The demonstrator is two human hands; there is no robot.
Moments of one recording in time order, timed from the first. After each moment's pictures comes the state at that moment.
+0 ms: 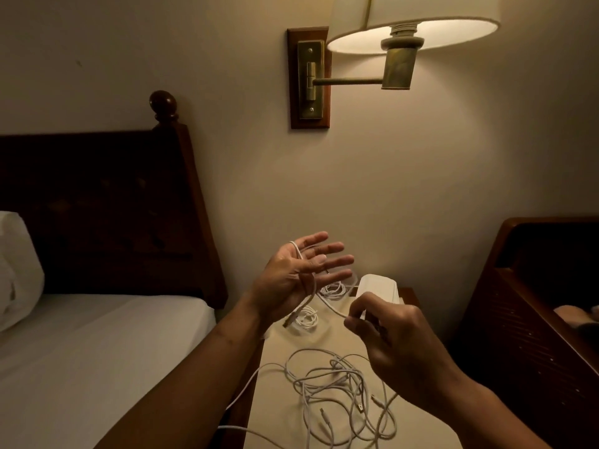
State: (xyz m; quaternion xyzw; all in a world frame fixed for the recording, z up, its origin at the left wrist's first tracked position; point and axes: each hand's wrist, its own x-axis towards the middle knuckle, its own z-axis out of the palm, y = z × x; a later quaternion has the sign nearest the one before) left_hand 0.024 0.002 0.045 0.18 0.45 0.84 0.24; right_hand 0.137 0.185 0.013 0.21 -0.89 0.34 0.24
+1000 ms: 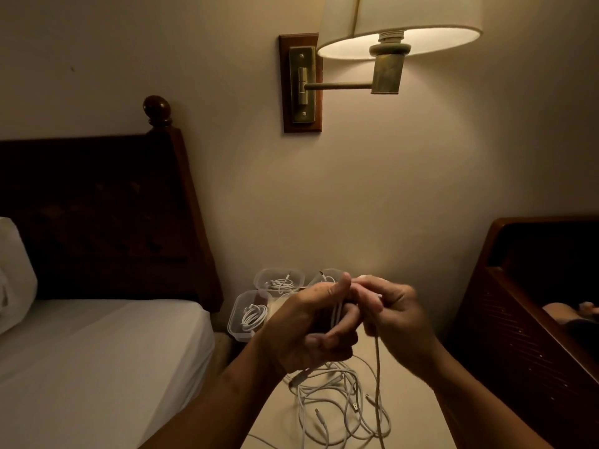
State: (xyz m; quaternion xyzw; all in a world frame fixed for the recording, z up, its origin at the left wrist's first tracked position) left_hand 0.080 0.023 0.034 0.34 0.35 0.74 0.47; right_hand 0.112 0.194 0.011 0.20 -0.70 0.68 0.14
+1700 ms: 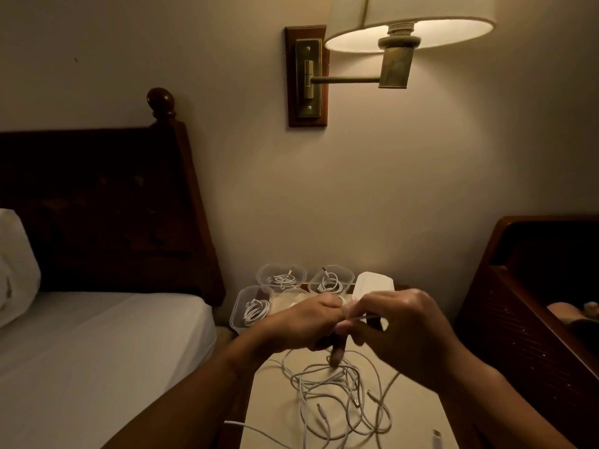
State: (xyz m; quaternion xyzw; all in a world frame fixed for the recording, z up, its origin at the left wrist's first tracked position) left_hand 0.067 0.013 0.030 0.31 0.76 0.48 0.30; right_hand 0.128 0.201 0.026 0.30 -0.87 0.27 0.27
